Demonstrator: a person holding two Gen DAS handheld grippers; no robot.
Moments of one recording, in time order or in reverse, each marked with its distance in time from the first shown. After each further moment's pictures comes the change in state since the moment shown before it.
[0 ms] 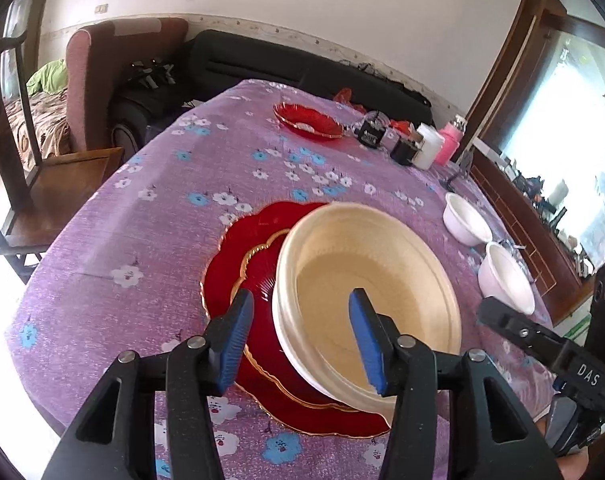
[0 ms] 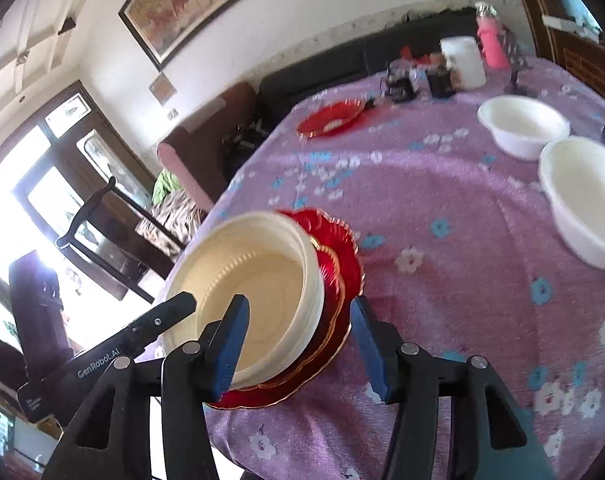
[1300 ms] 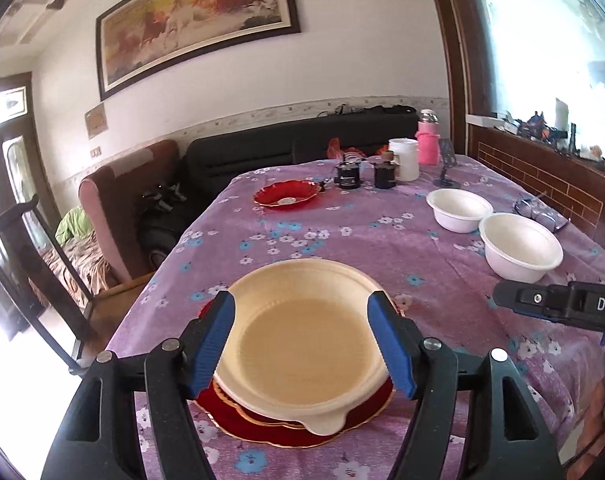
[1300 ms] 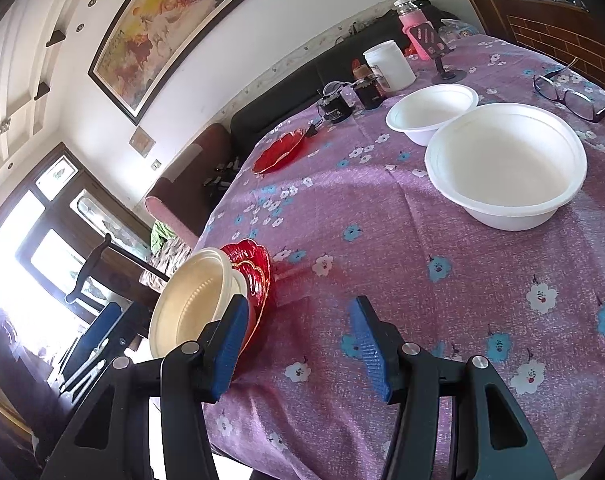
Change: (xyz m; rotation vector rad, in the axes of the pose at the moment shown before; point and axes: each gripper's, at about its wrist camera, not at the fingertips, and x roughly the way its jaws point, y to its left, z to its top) left arm -0.028 -0.120 -0.032 0.418 -0.250 0.241; right arm -0.050 -0.084 -0.012 0.195 -0.070 0.021
